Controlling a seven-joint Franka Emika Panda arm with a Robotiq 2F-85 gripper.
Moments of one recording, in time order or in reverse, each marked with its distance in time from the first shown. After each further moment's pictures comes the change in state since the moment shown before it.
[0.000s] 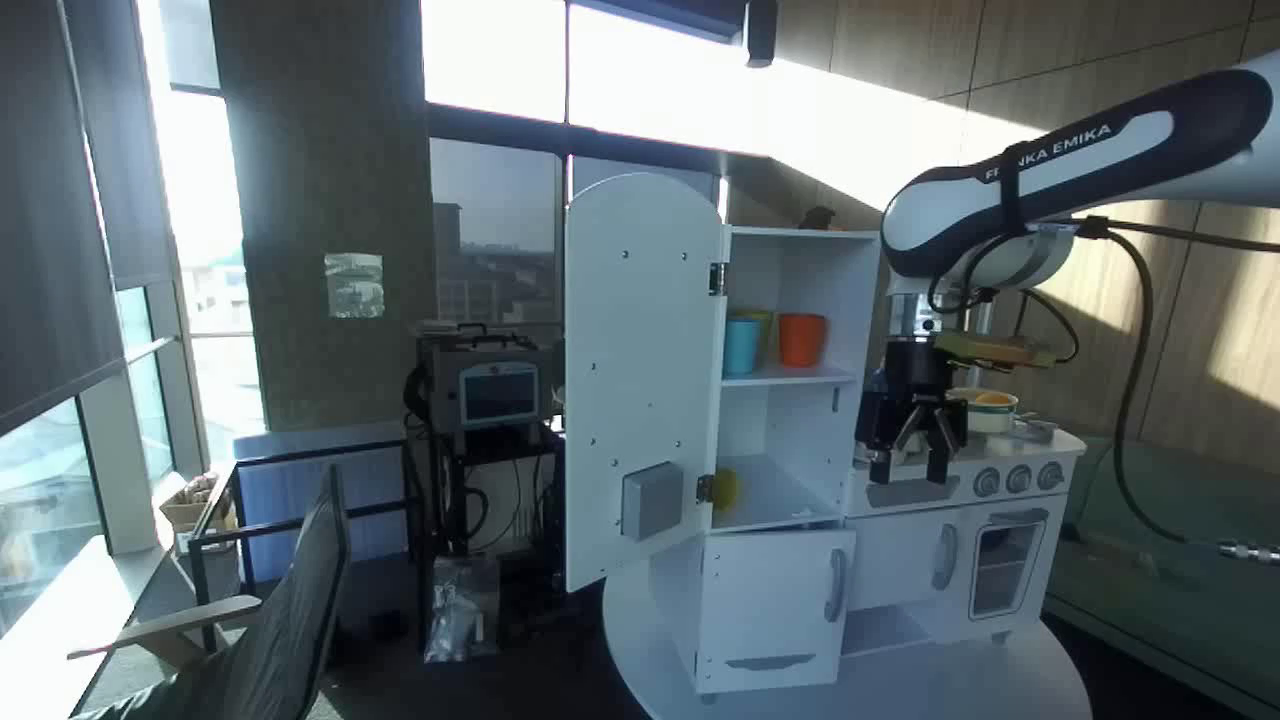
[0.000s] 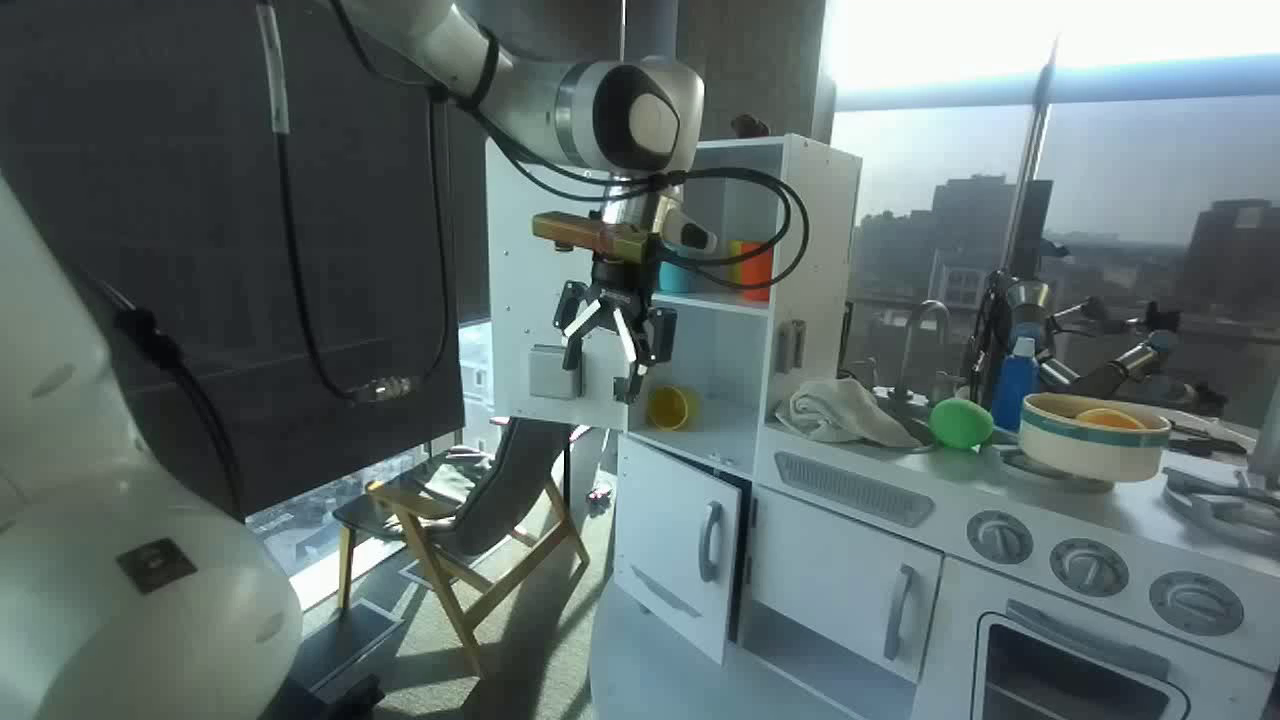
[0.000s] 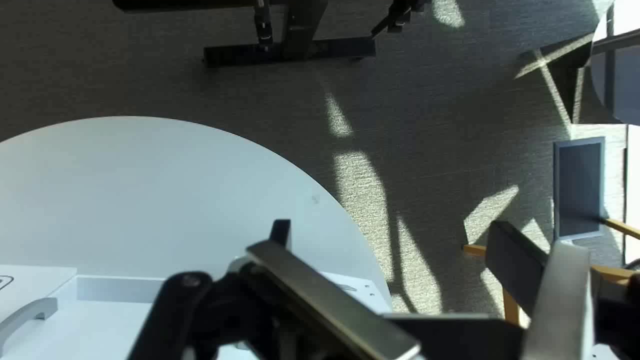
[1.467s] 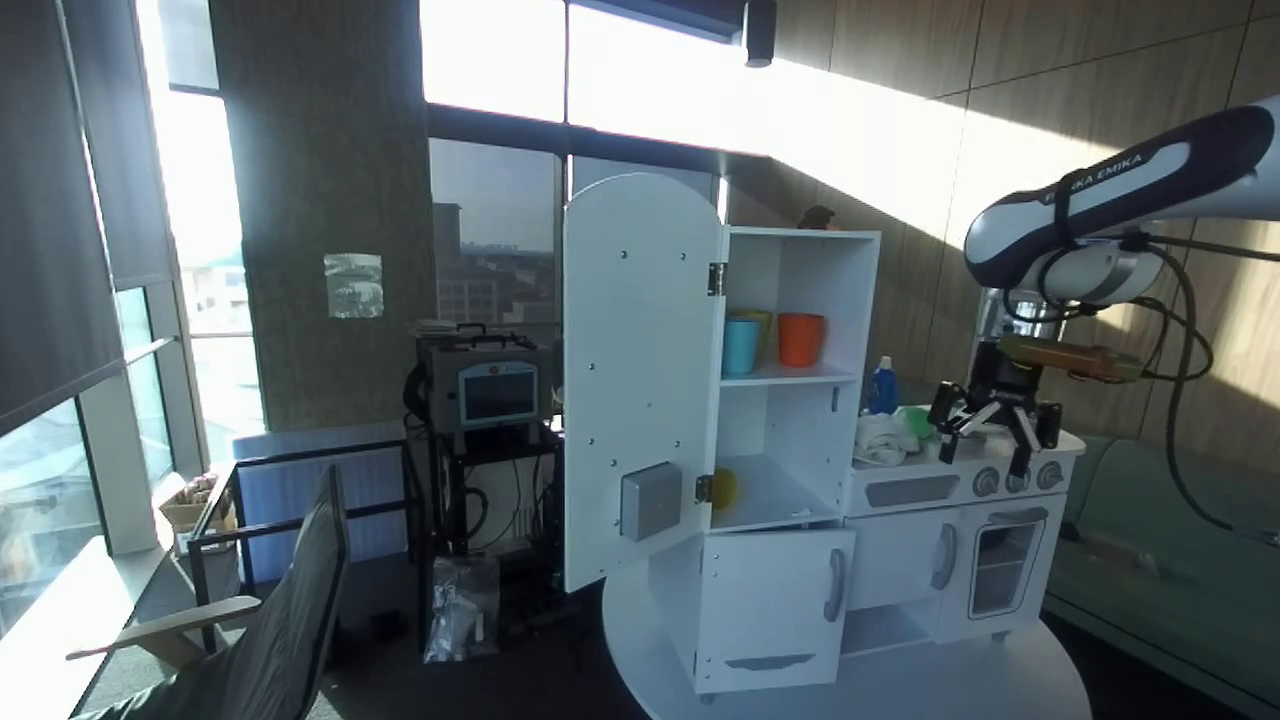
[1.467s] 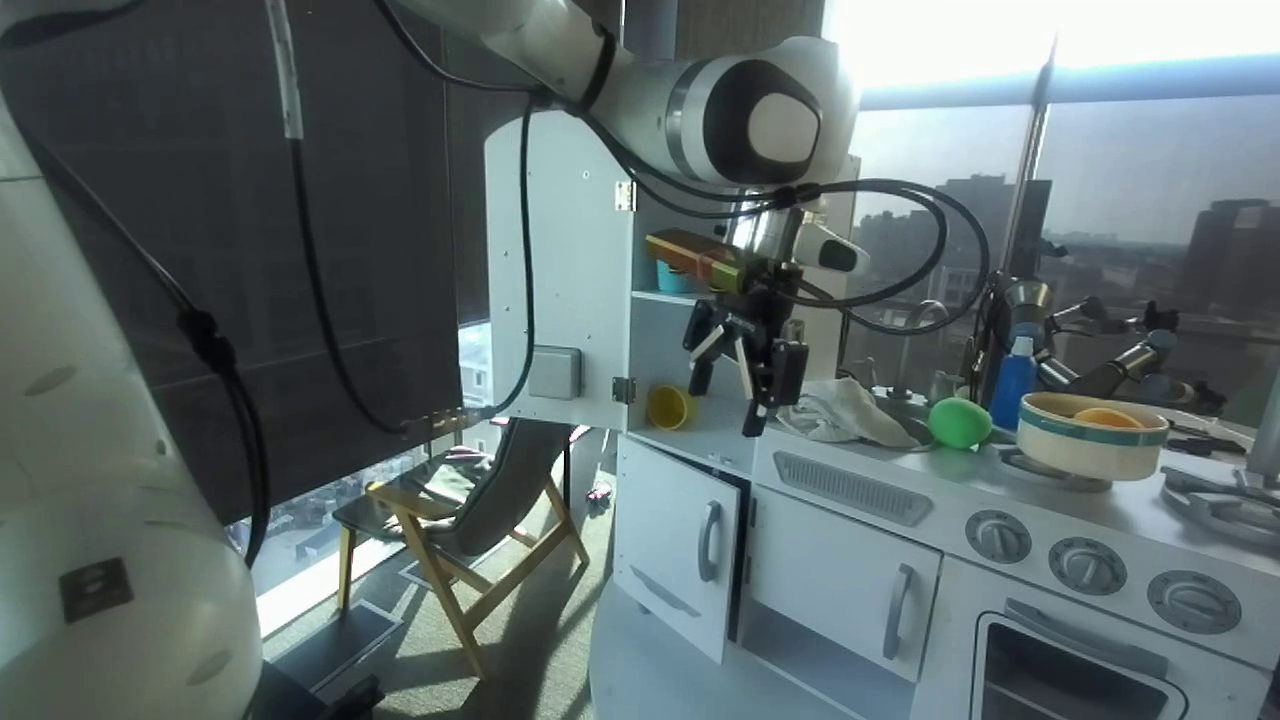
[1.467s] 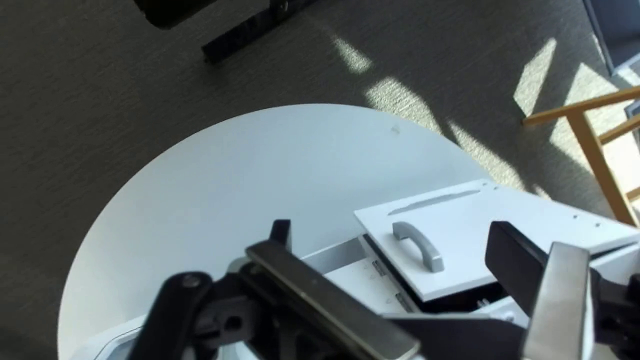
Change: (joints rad) arm -0.192 0.067 -0.135 0.041 0.018 0.111 0.124
